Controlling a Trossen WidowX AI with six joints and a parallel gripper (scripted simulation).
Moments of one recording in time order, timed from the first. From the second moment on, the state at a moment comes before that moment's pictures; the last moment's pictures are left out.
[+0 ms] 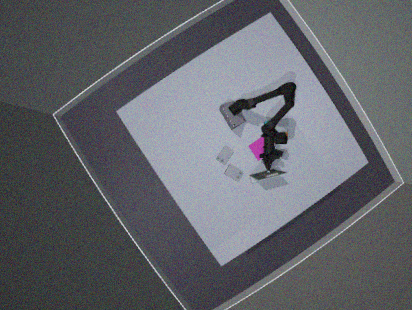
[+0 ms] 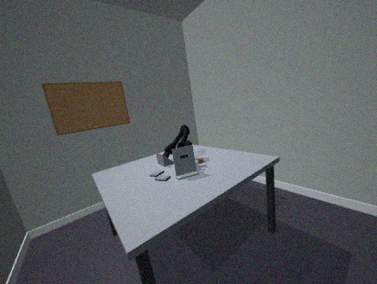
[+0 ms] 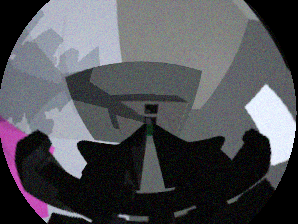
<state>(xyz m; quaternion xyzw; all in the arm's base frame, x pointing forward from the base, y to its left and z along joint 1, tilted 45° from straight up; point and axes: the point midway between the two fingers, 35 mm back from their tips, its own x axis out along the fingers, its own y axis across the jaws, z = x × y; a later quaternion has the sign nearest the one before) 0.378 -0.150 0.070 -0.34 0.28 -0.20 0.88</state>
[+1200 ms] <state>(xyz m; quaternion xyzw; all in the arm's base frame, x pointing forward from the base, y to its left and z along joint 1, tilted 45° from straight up) 0.360 -0.141 0.075 -0.34 0.28 -0.20 0.87</state>
